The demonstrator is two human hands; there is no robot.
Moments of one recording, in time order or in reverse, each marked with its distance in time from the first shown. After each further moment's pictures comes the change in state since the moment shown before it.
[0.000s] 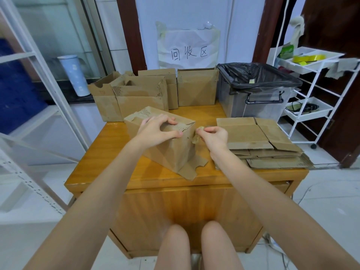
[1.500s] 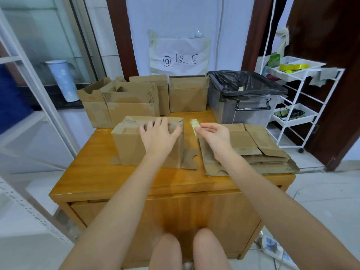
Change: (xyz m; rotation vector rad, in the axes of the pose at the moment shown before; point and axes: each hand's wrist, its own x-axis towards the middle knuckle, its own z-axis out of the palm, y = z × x) left_hand 0.014 0.029 0.050 0.367 0.325 -0.163; right_hand 0.006 -0.020 -0.032 -0.023 -0.097 -0.203
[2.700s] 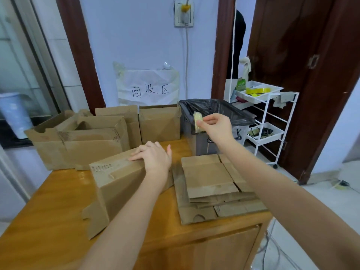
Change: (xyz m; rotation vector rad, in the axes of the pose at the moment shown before) left_hand 0.060 0.089 0.031 0.597 -0.294 -0.097; right_hand 0.112 -0.068 -0.076 -0.323 0.176 -0.247
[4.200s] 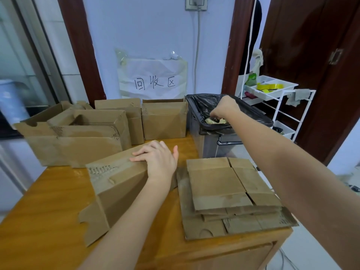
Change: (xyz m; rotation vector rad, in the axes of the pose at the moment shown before) left_hand 0.022 0.014 0.017 0.061 0.083 -0.040; right_hand 0.134 0.009 0.026 -0.679 -0.166 0.143
